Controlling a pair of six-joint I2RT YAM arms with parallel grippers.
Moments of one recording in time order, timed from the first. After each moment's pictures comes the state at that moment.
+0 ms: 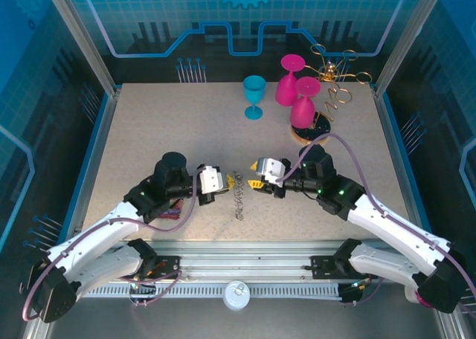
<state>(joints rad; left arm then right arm) -0.62 0.93 0.64 -0.12 0.52 0.57 0.73 0.97 0.78 -0.19 -0.43 -0.55</state>
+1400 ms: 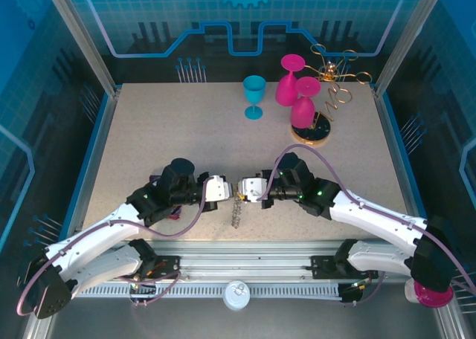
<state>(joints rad) -0.70 0.93 0.64 -0.23 0.43 0.59 0.85 1.13 0.75 -0.12 -0.38 -0.75</state>
